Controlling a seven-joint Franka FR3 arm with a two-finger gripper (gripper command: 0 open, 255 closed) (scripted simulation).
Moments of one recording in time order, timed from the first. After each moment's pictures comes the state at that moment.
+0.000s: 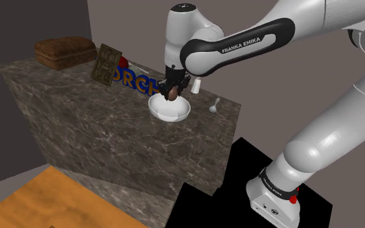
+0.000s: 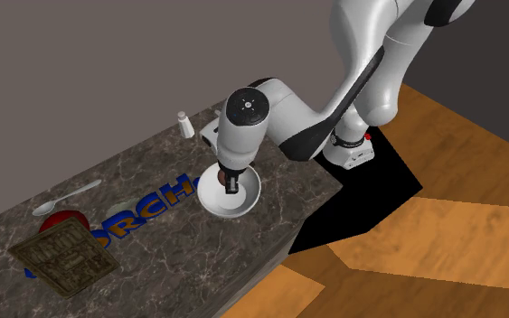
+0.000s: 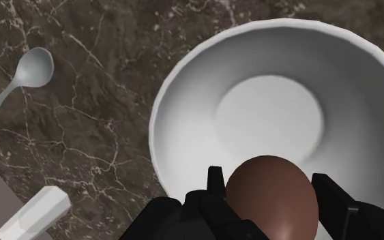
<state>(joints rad) -0.17 -0.08 0.56 -2.21 -0.25 2.17 0.71</state>
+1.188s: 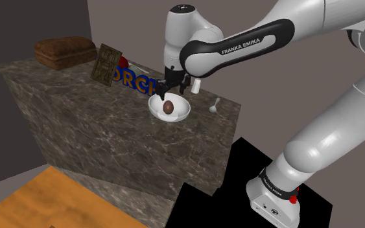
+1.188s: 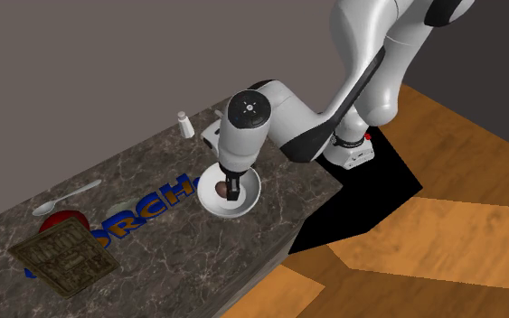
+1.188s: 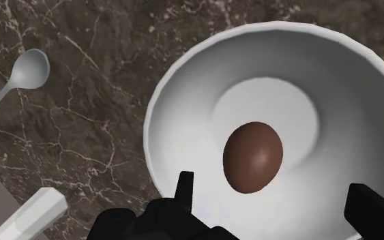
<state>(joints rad) -0.17 -0.08 0.56 -2.21 -0.25 2.17 0.72</state>
